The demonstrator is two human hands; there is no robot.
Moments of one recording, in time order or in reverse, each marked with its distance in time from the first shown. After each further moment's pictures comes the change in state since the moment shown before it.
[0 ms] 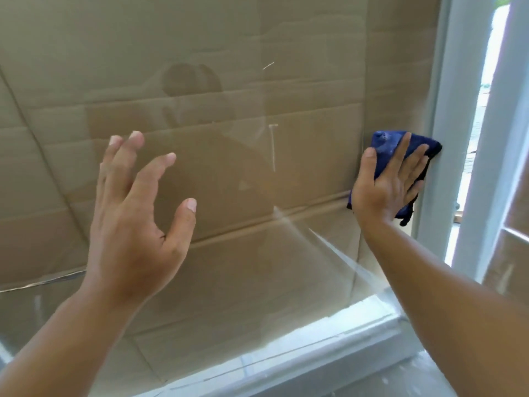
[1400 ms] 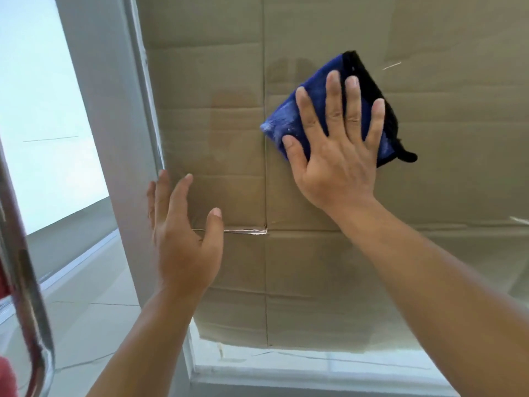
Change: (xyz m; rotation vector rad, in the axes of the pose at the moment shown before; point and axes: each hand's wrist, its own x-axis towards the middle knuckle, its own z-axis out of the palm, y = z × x) left_hand -0.076 -0.128 -0.104 0.041 0.197 -0.522; right_hand -0.184 -0.240 0.086 -0.082 0.010 -1.050
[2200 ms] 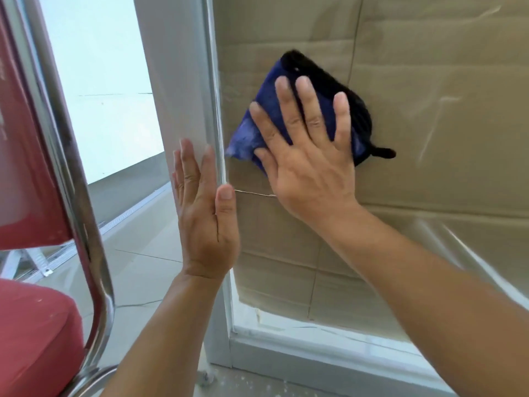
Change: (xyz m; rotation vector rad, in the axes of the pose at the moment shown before) left_hand -0.005 -0.071 -0.011 0.013 0.054 0.168; right_hand -0.044 -0.123 0.026 0.140 -0.068 -0.255
